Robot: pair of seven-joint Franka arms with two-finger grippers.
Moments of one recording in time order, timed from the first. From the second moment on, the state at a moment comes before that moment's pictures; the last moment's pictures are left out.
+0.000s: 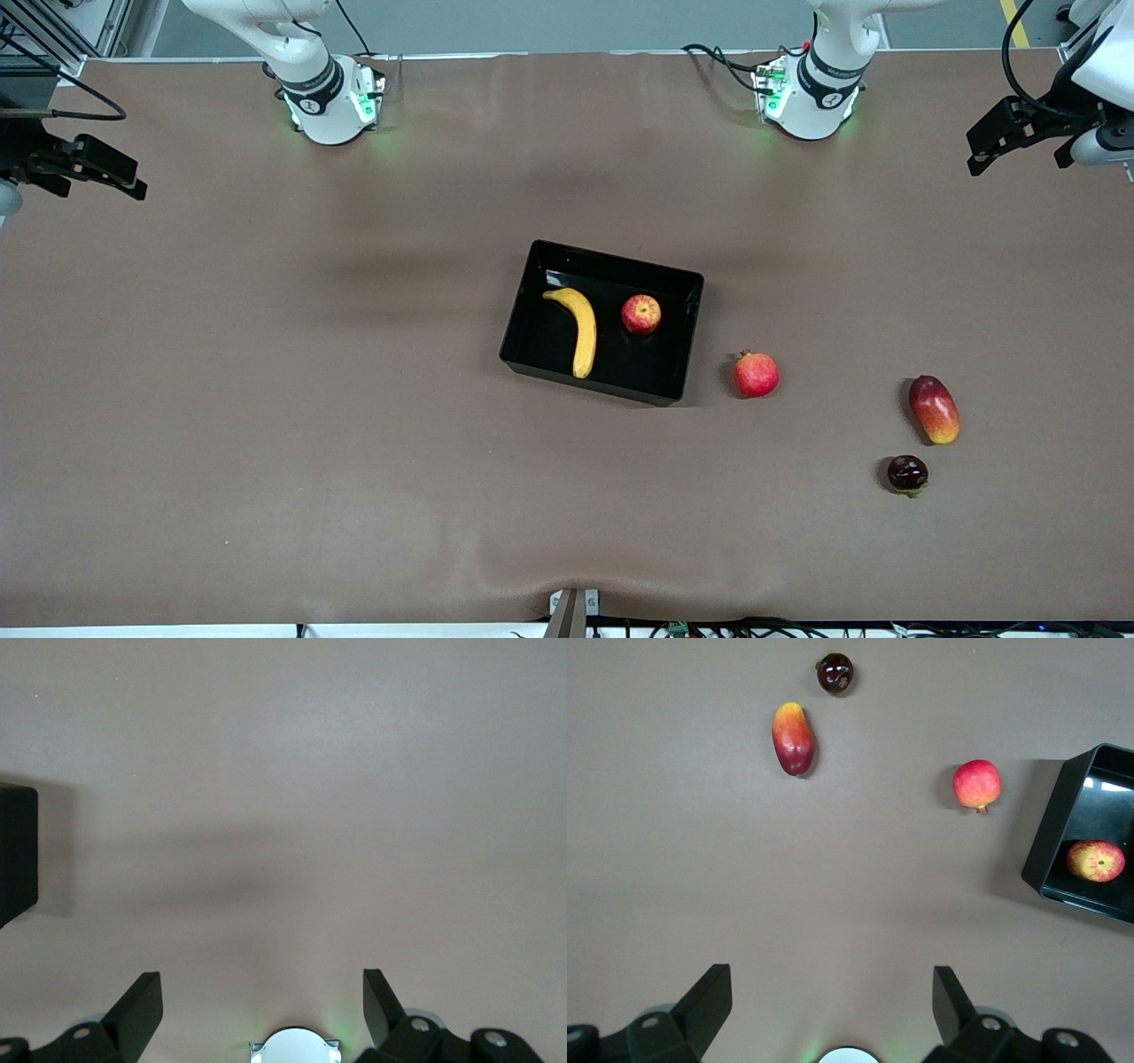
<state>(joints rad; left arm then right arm) 0.03 -0.20 -0.12 -1.70 0.05 1.50 -0.12 -0.04 -0.10 0.01 -1.62 0.02 1.42 0.03</state>
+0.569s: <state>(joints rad) 0.03 -0.14 -0.14 -1.69 0.05 1.50 -0.12 -0.04 -0.10 0.01 -1.62 0.02 1.41 0.03</state>
